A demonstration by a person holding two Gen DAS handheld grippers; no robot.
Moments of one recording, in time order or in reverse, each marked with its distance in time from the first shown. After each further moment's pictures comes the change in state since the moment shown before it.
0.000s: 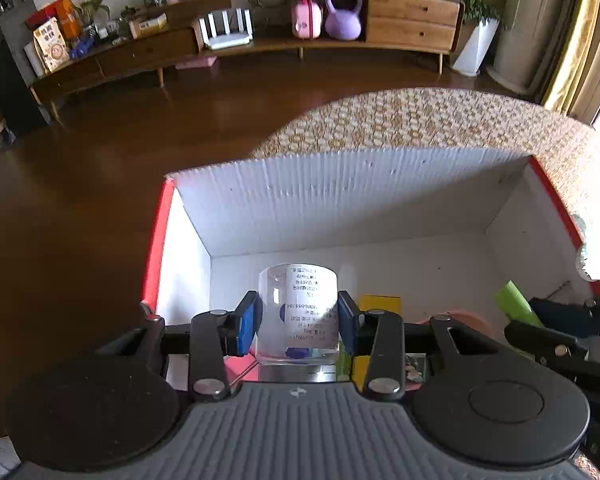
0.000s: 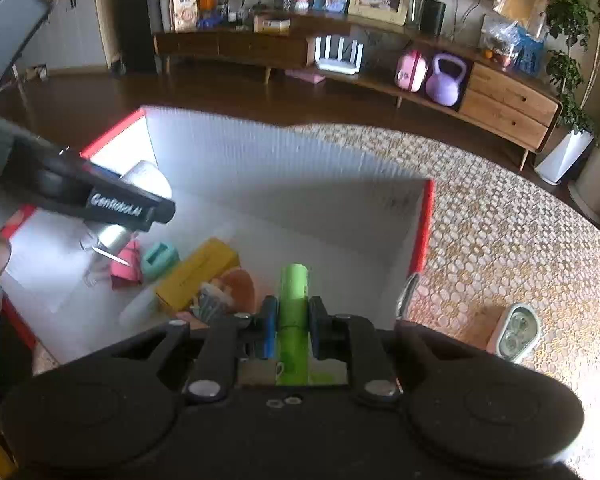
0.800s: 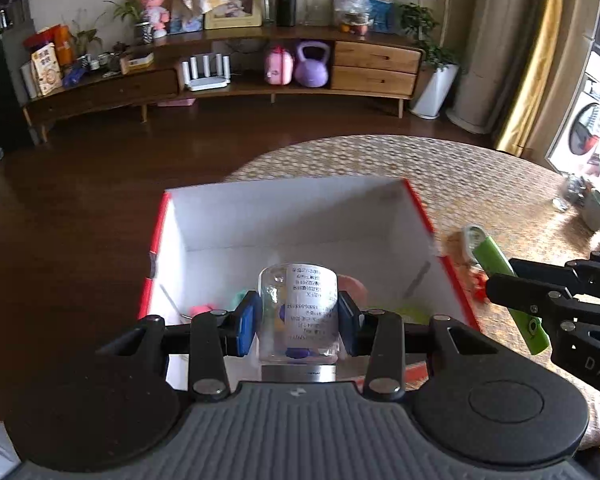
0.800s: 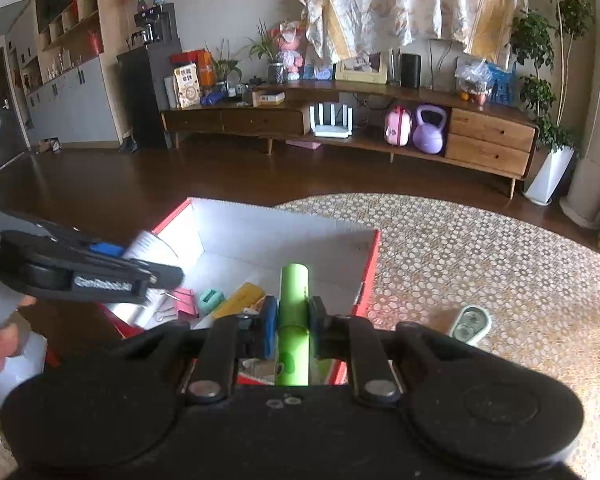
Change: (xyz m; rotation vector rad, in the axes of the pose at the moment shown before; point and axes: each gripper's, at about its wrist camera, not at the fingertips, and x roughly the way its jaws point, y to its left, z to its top) left arm -0.127 -0.025 -0.045 -0.021 -0.146 -0.087; right arm -0.121 -0.020 -0.016 0.111 -0.204 0.059
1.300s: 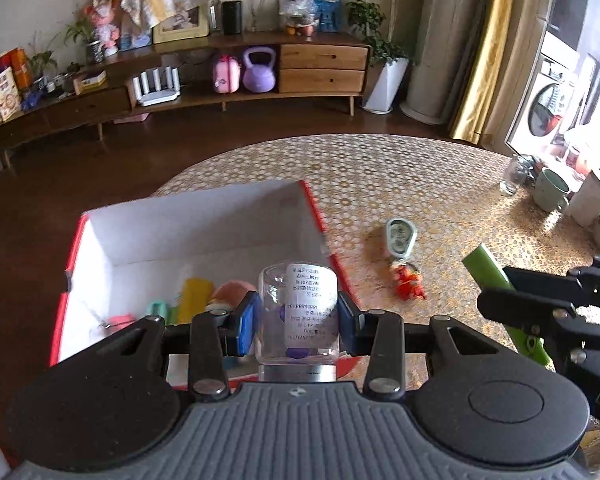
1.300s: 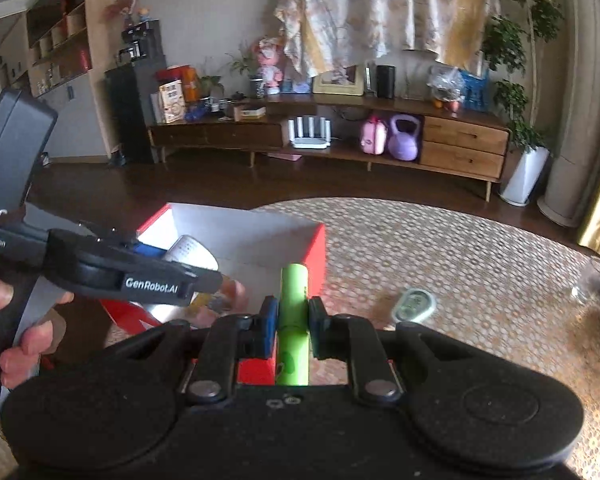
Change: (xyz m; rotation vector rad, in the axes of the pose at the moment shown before) left arm -0.016 -0.083 0.000 0.073 -0.007 -0.100; right arm -0.072 -0.036 -0.019 0.014 -0.056 -0.026
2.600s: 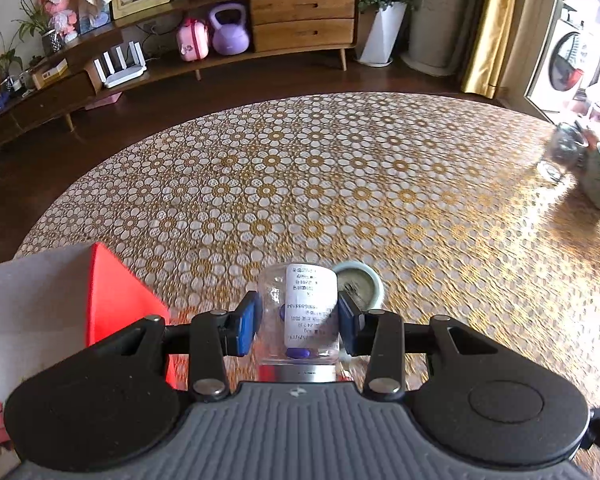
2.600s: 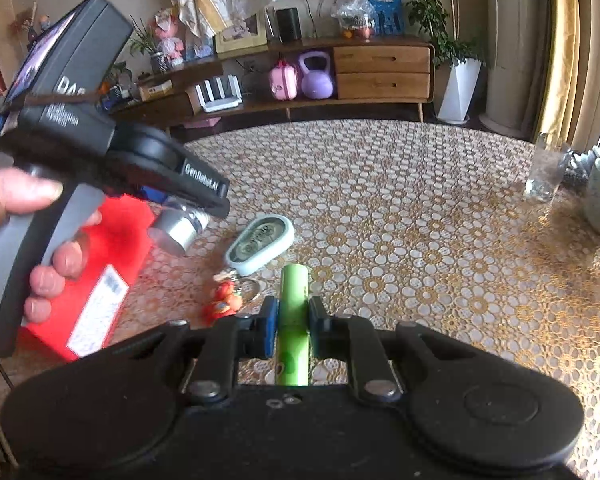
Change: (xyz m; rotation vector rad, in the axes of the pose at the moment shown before) left arm 0.202 -0.143 0.072 0.070 0.131 0.055; right arm 0.061 -0.172 -0.075 0.229 0.094 -0.121
